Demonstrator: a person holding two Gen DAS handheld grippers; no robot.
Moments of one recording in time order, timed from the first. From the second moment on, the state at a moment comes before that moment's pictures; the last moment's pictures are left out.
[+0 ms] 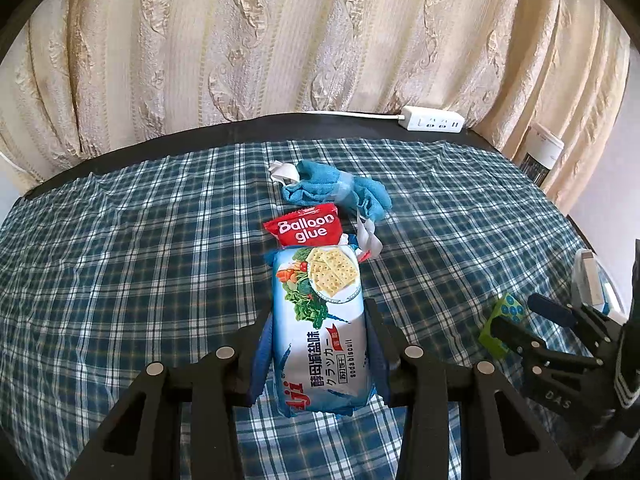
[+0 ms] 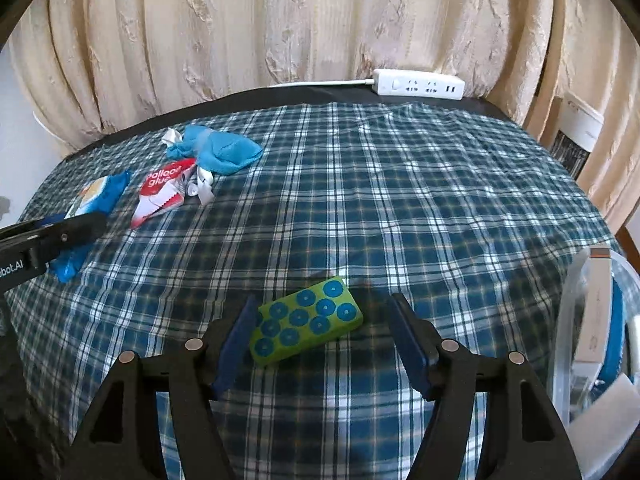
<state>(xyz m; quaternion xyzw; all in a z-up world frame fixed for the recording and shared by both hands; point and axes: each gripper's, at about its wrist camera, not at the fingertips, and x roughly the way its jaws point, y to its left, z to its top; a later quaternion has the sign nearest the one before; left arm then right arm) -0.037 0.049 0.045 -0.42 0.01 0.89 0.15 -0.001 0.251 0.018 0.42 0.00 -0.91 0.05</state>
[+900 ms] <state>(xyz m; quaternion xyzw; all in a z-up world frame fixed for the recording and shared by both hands) -0.033 0.052 0.043 -0.42 0.02 0.89 0.15 0.001 0.236 0.009 0.43 0.03 -0.90 0.08</state>
